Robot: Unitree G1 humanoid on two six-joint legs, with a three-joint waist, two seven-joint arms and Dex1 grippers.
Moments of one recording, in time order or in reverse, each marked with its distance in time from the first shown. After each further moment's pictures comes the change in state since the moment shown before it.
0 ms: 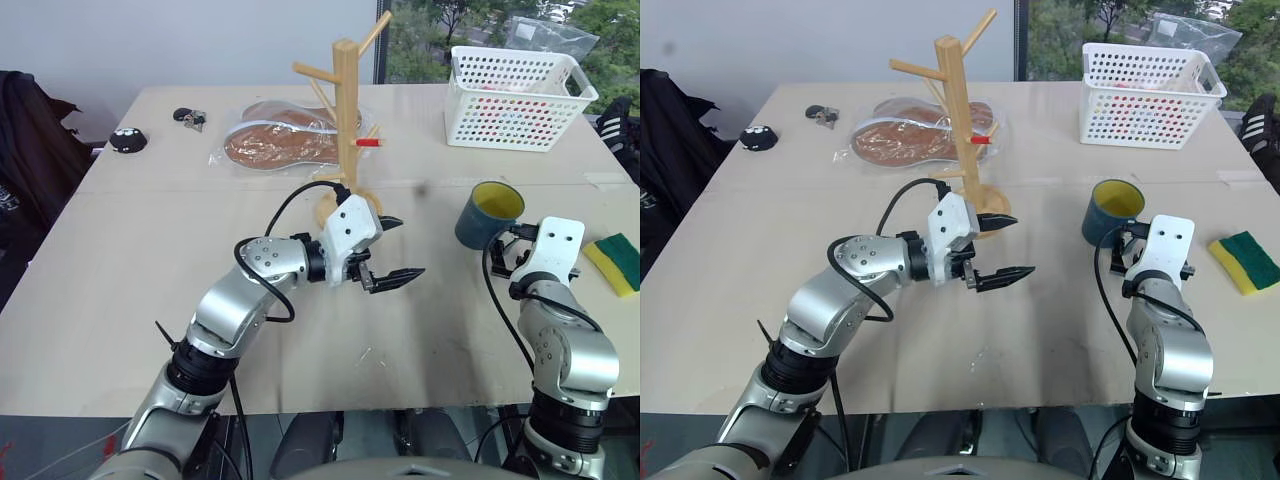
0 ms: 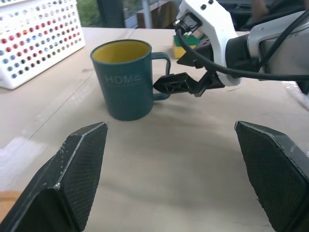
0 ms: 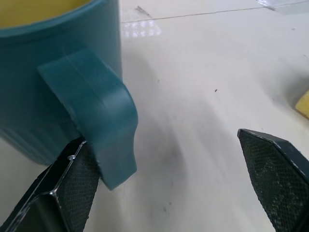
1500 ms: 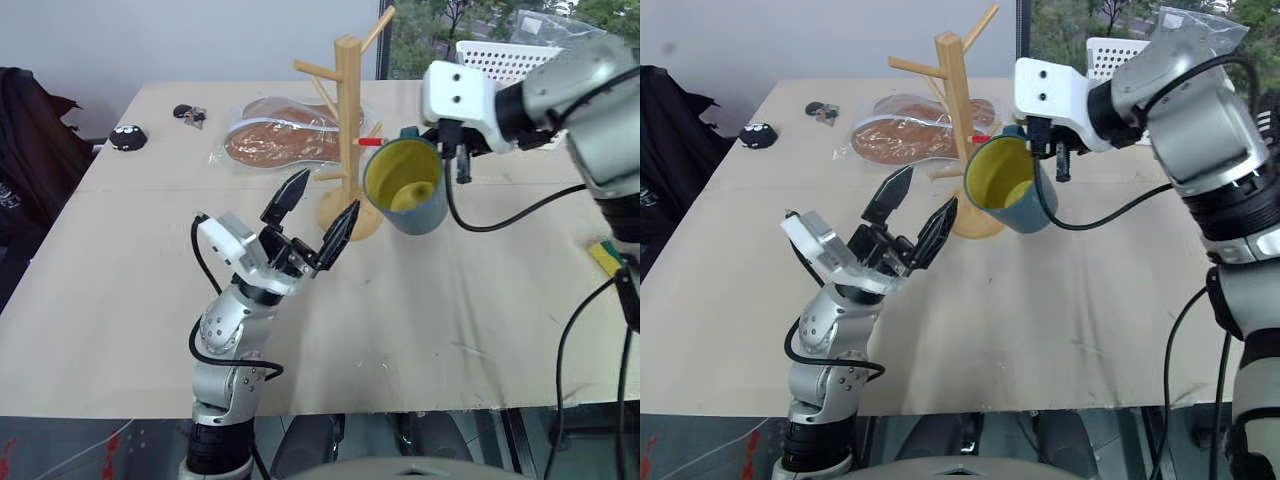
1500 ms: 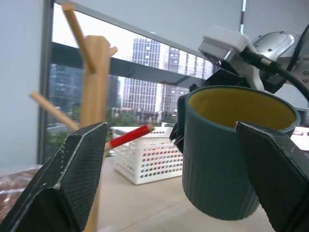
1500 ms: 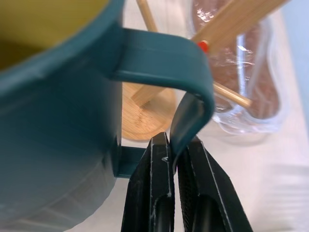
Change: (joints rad) left arm 0.416 -0.308 0.277 -0.038 -0.108 -0.653 0.153; right arm -1.108 -0.642 0.757 0.652 -0.061 -0.408 1.478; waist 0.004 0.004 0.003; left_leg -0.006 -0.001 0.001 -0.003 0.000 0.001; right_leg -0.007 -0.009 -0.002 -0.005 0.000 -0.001
